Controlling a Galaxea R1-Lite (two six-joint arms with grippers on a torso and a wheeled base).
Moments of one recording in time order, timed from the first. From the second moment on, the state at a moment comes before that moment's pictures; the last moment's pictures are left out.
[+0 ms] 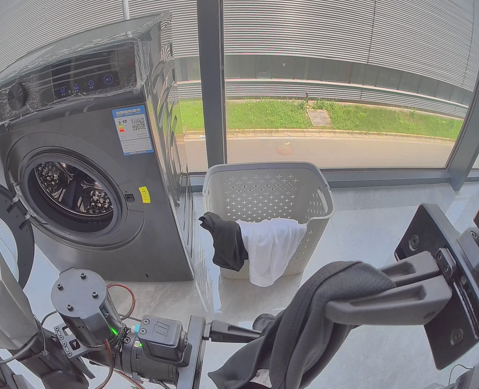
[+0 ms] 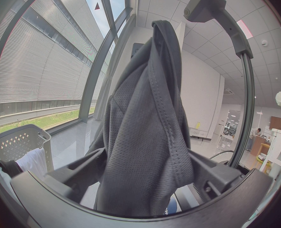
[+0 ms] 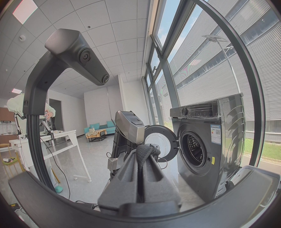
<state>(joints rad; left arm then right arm) -0.76 1.84 -0.20 -1.55 -0.88 -0.01 0.92 1.31 -0.63 -0.80 0.64 0.04</state>
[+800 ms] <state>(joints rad) -0.69 1.78 -0.23 -1.55 -0.82 -0.02 0.69 1.34 -0.60 -0.80 0.55 0.04</state>
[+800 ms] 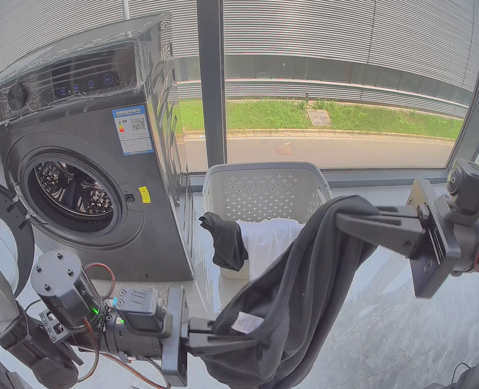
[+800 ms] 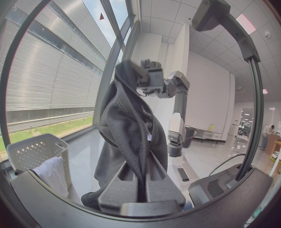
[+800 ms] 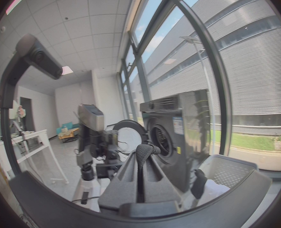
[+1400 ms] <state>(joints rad) -0.57 1.70 -0.57 -1.50 -0.65 -0.13 0.47 1.35 -0.59 -0.81 0.52 0.04</state>
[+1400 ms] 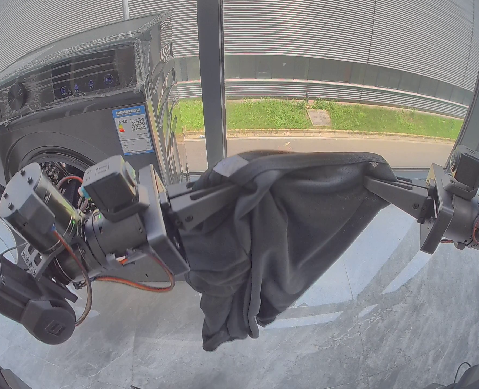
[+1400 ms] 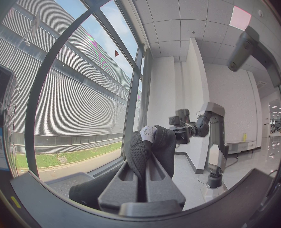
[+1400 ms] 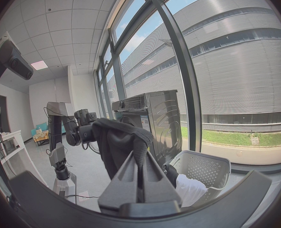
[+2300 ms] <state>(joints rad) -0.60 1.71 -0.67 -1.42 -0.59 -0.14 0.44 1.34 -0.60 -0.81 0.53 0.05</state>
